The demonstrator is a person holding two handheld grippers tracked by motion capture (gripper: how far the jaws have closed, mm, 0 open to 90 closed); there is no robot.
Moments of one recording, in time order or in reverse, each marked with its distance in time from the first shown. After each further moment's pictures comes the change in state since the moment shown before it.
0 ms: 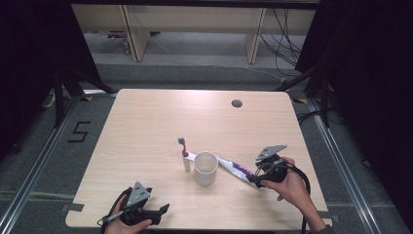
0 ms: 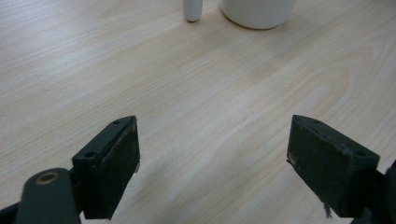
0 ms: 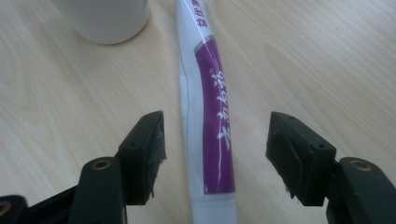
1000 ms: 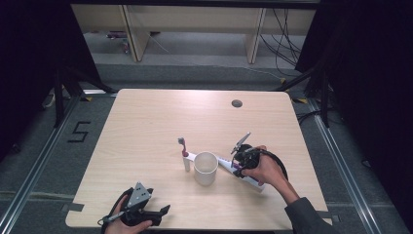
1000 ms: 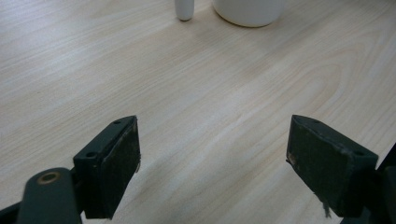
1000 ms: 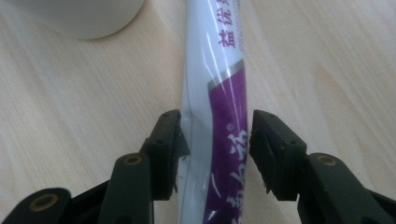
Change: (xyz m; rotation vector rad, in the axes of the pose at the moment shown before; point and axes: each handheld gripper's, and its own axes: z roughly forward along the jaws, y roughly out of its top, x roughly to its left) left arm -0.002 0.000 0.000 0.001 -0.023 0.012; right arm -0.001 0.054 0.059 0.297 0.058 -0.115
